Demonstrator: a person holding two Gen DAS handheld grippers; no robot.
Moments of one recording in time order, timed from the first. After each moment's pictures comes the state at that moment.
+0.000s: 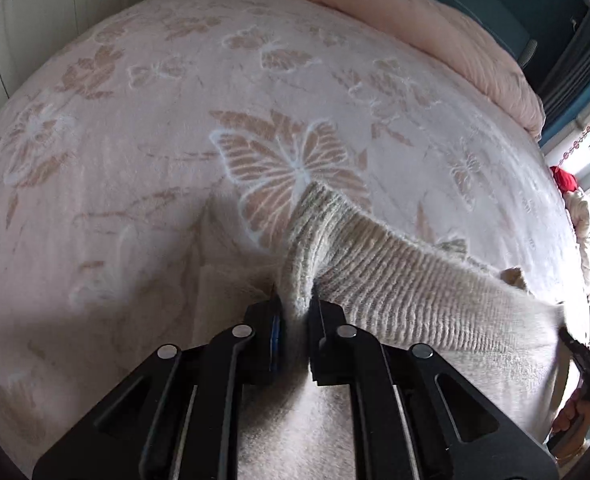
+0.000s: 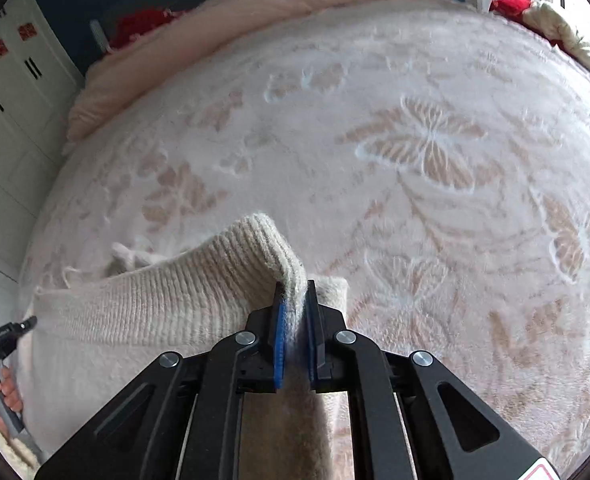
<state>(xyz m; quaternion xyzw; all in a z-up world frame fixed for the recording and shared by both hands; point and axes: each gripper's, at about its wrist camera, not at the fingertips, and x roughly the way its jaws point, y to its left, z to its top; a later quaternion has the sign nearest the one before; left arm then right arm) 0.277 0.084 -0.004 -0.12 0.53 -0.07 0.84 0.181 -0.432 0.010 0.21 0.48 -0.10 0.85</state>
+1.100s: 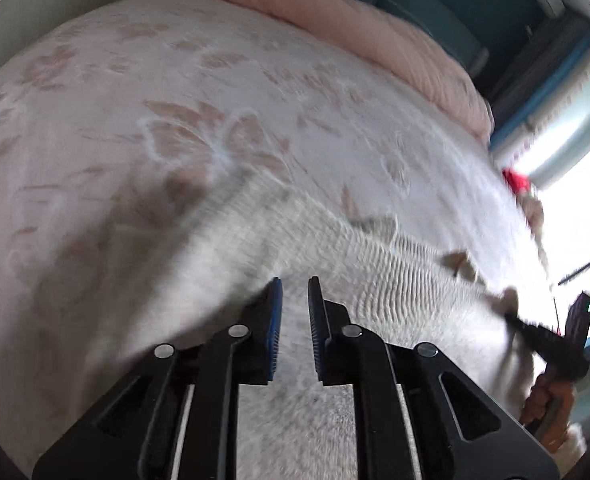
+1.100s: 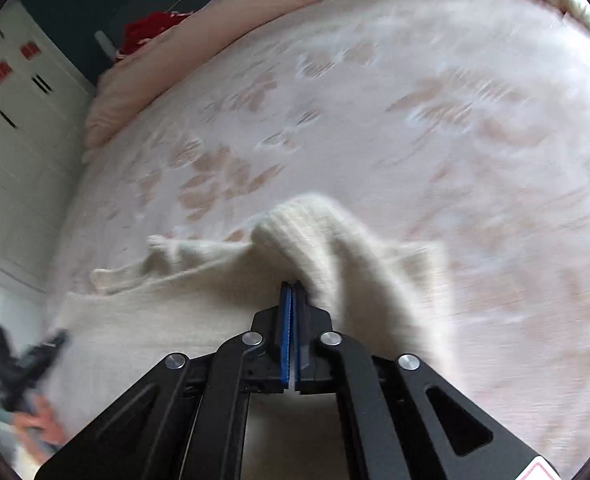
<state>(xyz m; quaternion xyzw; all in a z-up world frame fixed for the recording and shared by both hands) 0.242 0.070 0.005 -0.17 0.47 -0.14 0.86 0.180 -0.398 0.016 0.23 0.45 -0.09 0.85</state>
